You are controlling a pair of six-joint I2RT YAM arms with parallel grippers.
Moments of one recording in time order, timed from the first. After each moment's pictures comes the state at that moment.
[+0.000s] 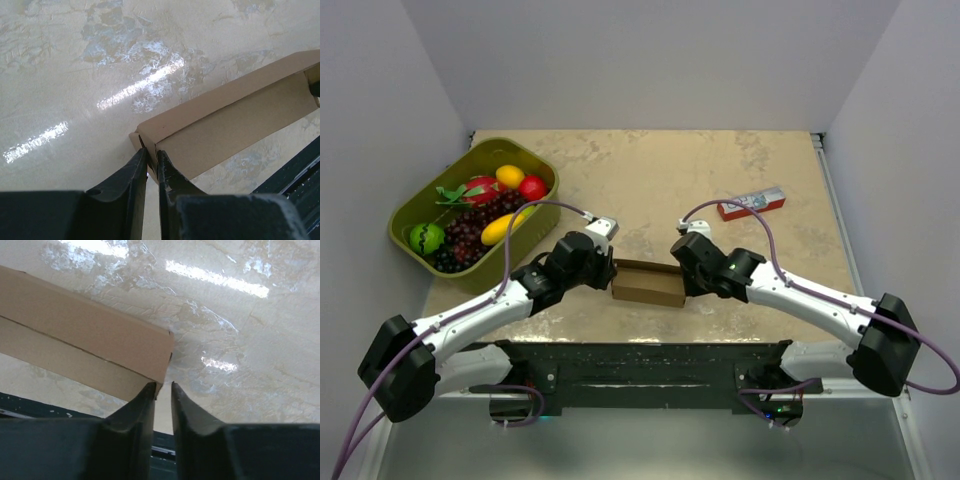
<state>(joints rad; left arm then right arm) -0.74 1.11 0.62 -0.15 -0.01 -0.31 0.91 1.26 0.91 -0.70 0.32 0.61</state>
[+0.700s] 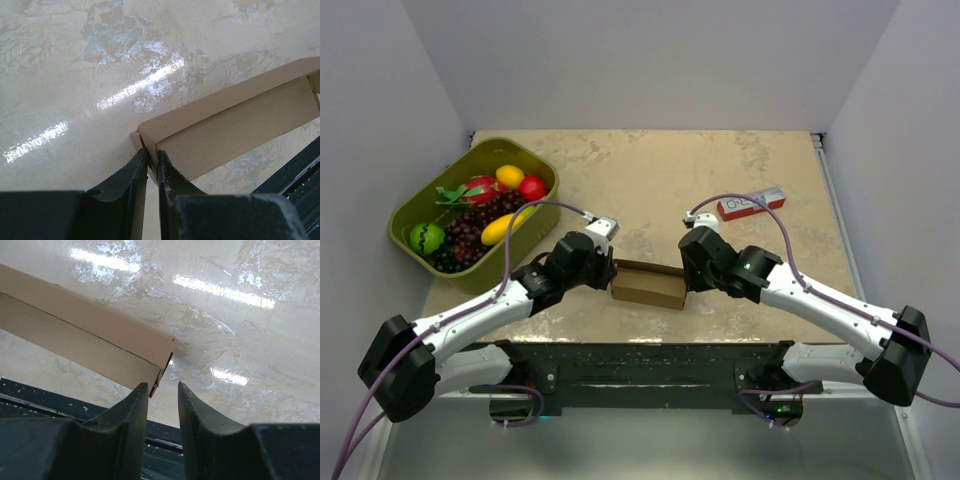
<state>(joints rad) -0.74 1.11 0.62 -0.15 -0.02 -0.31 0.91 1.17 0.97 -0.77 0.32 0.61</state>
